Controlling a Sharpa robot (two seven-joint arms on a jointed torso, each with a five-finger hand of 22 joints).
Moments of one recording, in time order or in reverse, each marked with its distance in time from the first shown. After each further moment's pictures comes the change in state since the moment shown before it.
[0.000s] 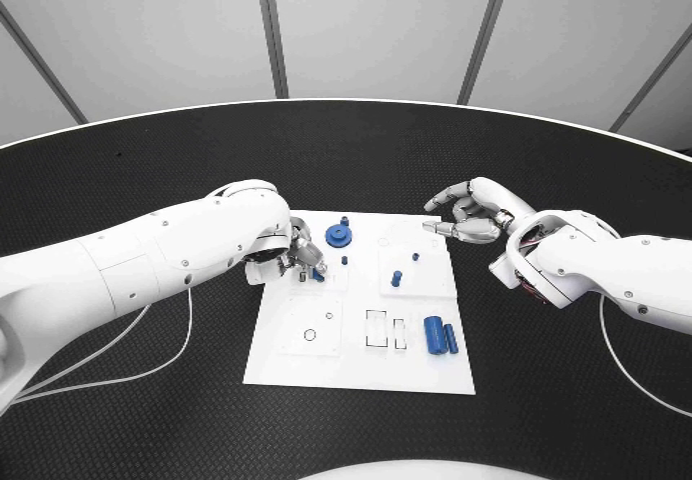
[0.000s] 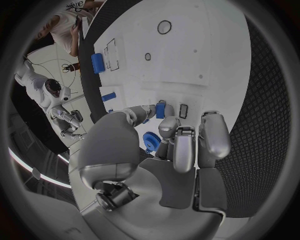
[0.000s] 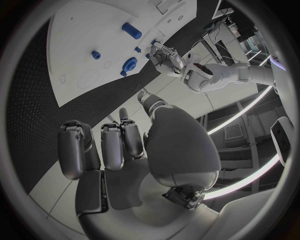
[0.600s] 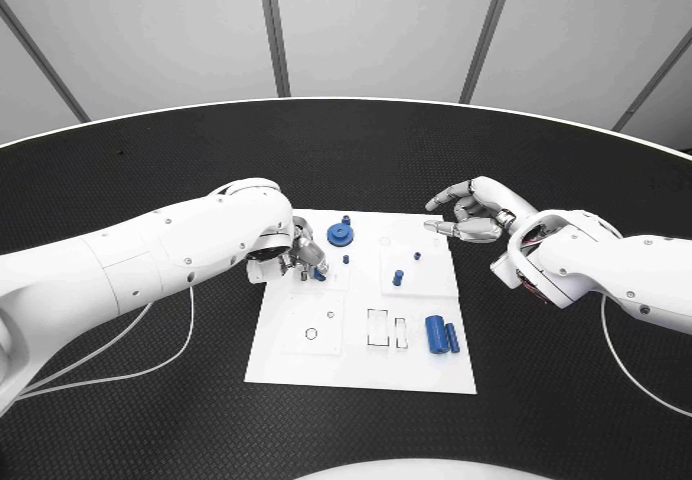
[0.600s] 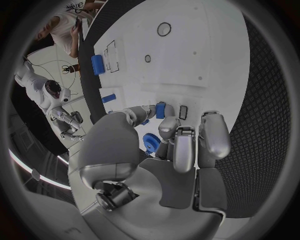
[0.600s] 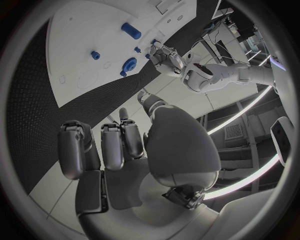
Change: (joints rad) left arm 0.000 0.005 0.000 -0.001 0.000 0.016 -0.004; left_hand -0.005 -0.005 0.000 0.000 0.000 0.003 -0.002 0.004 0.002 0.005 0.002 0.004 0.003 0.000 0.000 0.000 0.000 0.000 0.000 0.000 0.000 0.000; right arm 0.000 0.001 0.000 0.000 0.000 0.000 0.000; right_hand 0.000 0.000 0.005 0.000 0.000 0.000 0.000 0.000 0.000 0.000 0.000 0.000 0.000 0.000 0.000 0.000 0.001 0.000 0.000 0.000 0.000 0.000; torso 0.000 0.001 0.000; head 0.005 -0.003
